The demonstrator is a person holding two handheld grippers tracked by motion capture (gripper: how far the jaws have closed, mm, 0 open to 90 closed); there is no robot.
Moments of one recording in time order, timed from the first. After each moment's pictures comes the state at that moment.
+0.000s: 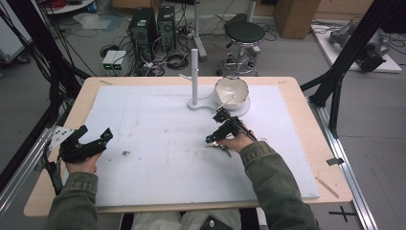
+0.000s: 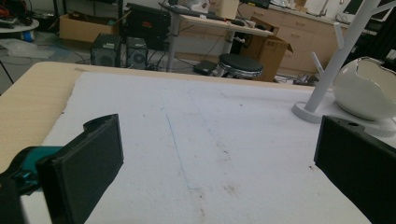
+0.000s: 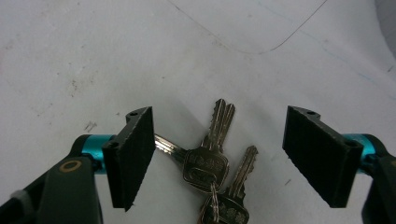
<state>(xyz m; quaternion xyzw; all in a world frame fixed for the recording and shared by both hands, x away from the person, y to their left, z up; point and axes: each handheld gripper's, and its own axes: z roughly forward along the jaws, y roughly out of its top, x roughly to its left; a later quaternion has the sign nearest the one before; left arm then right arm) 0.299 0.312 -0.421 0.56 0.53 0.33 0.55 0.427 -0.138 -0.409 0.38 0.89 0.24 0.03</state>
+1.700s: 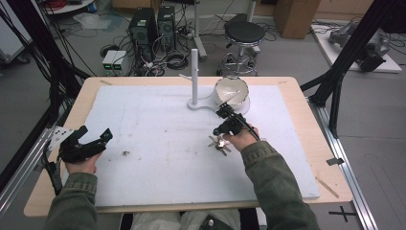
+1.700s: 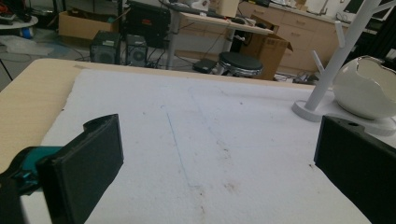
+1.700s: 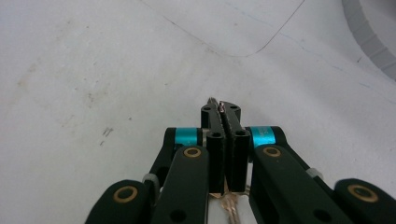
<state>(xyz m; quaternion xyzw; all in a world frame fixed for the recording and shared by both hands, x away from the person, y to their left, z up) 0.299 0.313 -0.421 0.56 0.53 0.32 0.55 0.425 -0.144 -0.387 0.42 0.88 0.24 0.02</state>
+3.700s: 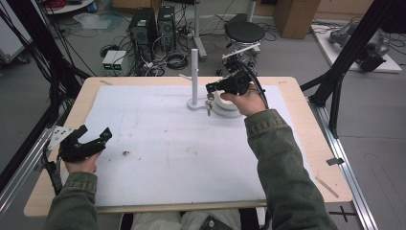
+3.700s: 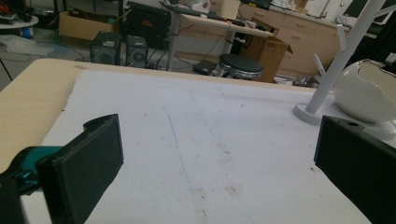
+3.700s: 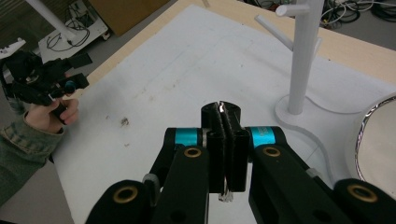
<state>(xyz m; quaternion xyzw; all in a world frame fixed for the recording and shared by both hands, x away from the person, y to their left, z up) 0.301 0.315 -0.422 0.55 0.53 0.32 0.56 0.446 -0.146 -0.248 0.37 0.82 0.43 0.01</state>
